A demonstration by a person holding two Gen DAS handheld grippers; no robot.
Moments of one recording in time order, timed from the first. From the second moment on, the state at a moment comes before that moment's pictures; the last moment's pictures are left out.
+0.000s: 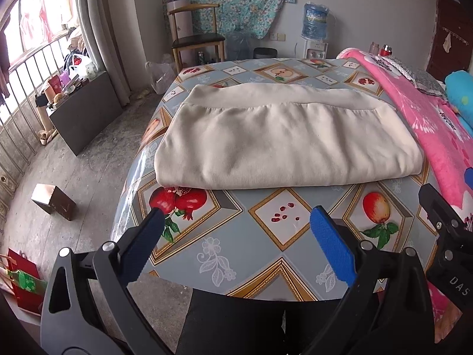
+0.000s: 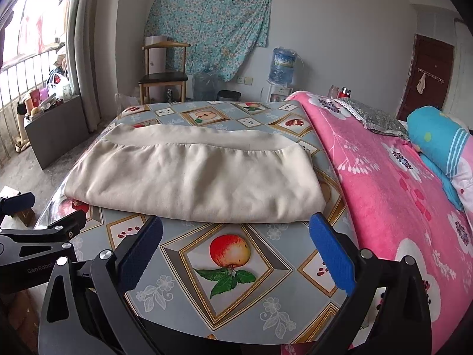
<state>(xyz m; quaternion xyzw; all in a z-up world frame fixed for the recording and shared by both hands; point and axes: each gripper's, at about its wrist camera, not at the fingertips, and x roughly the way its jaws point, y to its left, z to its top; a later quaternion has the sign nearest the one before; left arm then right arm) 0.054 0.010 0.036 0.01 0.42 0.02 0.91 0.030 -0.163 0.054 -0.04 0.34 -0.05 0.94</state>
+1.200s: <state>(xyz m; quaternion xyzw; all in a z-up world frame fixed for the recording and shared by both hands) 0.055 0.005 0.033 0.01 0.43 0.01 0.90 0.037 -0.169 0.040 -0.01 0.38 -0.04 0.92</state>
